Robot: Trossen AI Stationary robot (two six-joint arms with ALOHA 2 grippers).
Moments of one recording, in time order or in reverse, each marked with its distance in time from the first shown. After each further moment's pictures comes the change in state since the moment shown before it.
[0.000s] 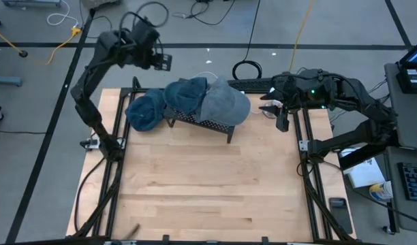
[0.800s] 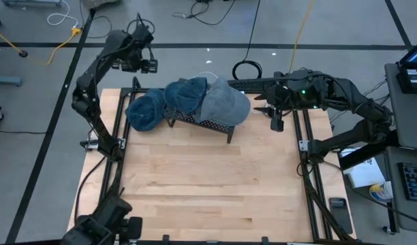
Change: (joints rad) left arm 0.324 0.026 -0.422 0.057 -0.037 0.064; right arm 0.000 0.042 0.000 0.024 0.000 -0.130
